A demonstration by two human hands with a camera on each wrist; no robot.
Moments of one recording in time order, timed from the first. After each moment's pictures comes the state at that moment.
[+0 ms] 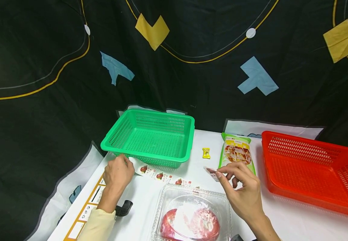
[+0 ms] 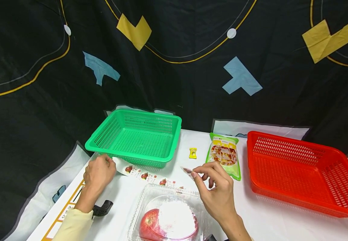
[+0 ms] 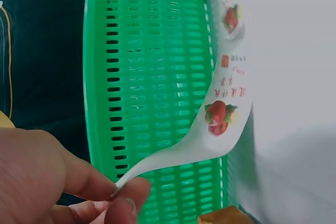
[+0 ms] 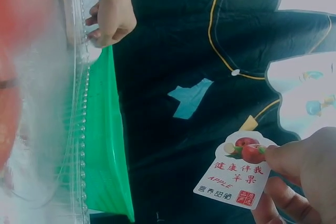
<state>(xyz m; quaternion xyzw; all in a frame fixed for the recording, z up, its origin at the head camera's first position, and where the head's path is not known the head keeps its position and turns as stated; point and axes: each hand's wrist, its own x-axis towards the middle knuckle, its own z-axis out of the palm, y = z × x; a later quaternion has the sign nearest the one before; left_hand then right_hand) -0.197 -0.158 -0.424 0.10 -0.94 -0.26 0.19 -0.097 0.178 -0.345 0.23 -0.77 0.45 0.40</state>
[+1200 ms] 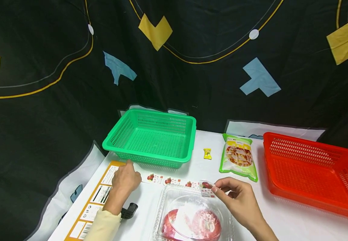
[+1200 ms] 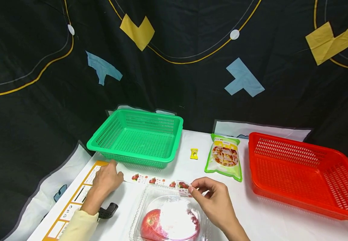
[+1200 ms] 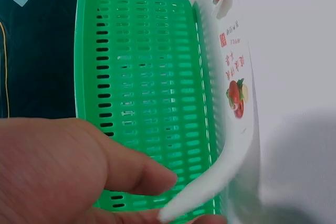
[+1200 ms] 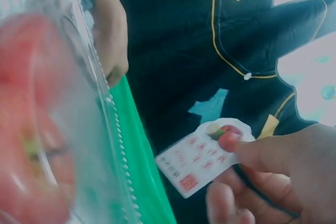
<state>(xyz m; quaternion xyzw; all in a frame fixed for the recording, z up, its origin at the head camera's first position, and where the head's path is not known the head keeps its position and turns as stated) -0.189 -0.149 -0.434 0.07 -0.97 -0.23 0.05 -0.094 0.189 -0.390 0.10 -0.81 0.56 0.12</state>
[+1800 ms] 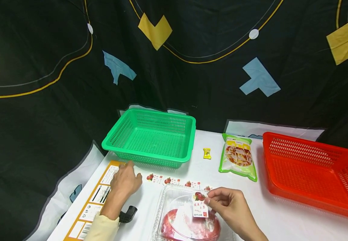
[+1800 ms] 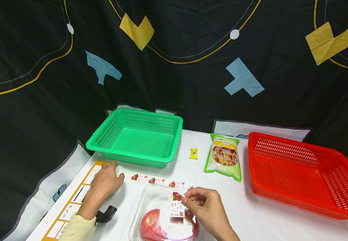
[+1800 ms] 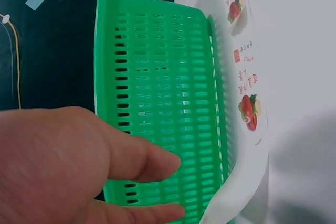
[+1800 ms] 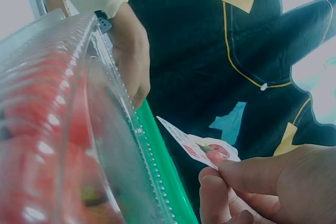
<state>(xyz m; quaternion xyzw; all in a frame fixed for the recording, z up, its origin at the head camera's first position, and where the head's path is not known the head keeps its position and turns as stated) -0.175 -0.145 -0.426 0.06 -0.97 -0.22 0.03 -0.083 0.179 -0.399 0.03 -0.79 0.62 -0.04</state>
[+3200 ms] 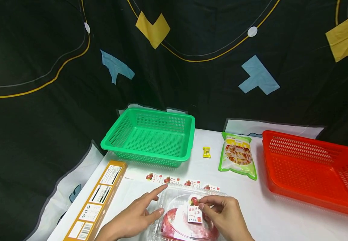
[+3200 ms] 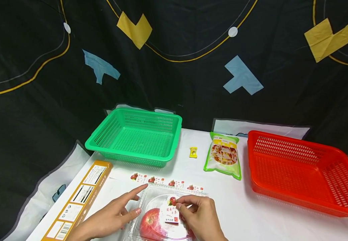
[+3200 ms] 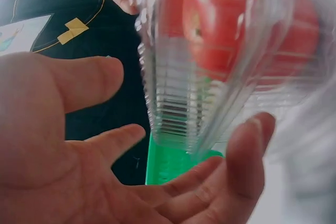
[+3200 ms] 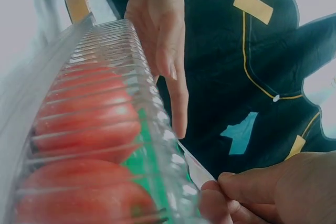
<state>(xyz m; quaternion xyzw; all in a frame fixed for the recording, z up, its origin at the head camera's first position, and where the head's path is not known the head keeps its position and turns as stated) -0.091 -0.123 -0.412 -0.21 -0.86 -0.43 -0.17 -0.071 0.159 -0.415 0.05 -0.82 0.57 0.01</state>
